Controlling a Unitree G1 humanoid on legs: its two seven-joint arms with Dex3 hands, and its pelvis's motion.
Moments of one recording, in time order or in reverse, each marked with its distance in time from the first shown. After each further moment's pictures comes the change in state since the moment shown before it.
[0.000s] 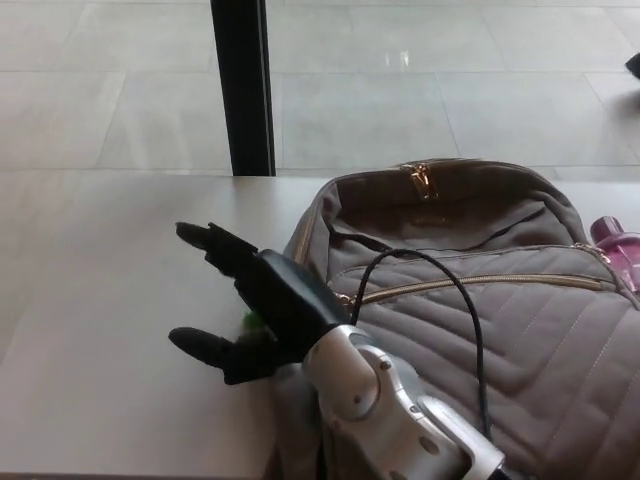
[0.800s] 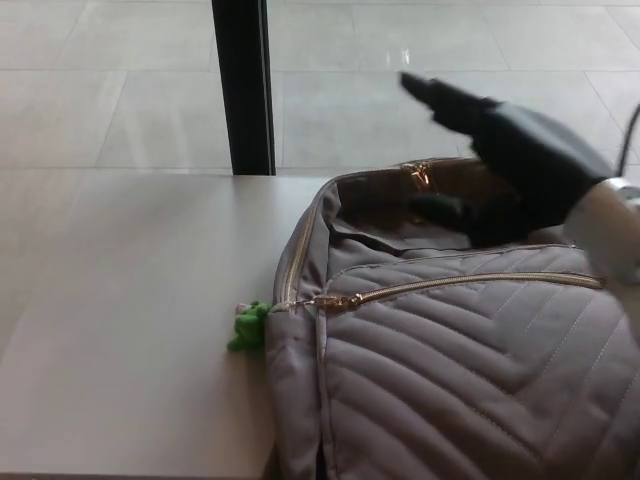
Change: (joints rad) left_arm 0.026 -0.013 0.003 0.004 -0.001 0.000 -0.001; right_arm -0.048 -0.653 -0.343 -0.377 0.058 0.093 0.320
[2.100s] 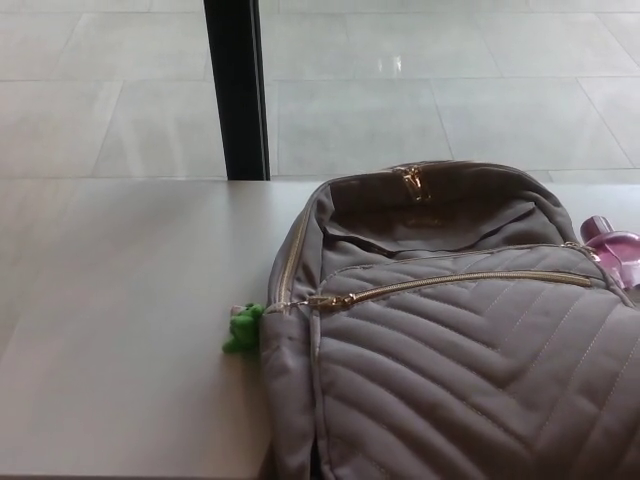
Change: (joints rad) left_arm 0.025 -0.024 0.049 0.002 -0.005 0.001 -0.004; right_arm 1.047 -0.056 -1.168 0.750 0.322 -0.166 0.073
